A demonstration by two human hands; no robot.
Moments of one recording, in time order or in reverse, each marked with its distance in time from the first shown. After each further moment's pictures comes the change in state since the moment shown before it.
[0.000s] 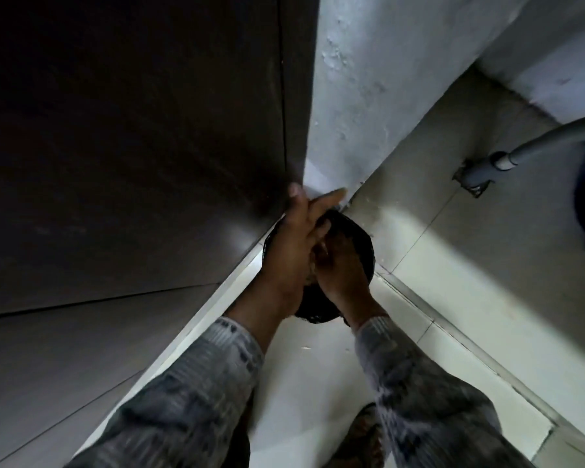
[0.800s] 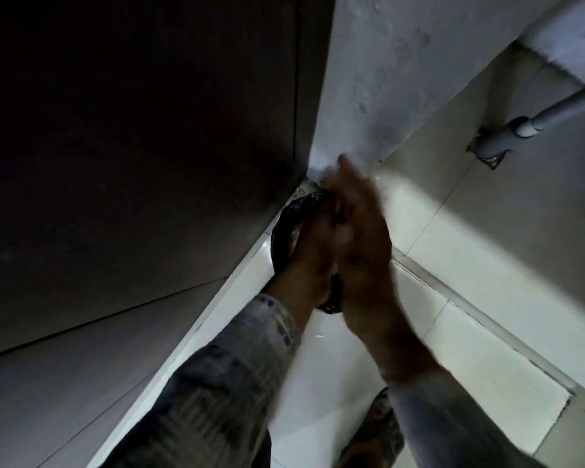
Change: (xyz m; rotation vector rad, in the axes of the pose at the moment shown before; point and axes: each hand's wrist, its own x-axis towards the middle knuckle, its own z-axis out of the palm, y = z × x) left_hand 0.002 -0.015 0.009 0.146 0.006 -0.044; right_hand -0.024 -0.055 -0.024 0.584 0.206 -0.165
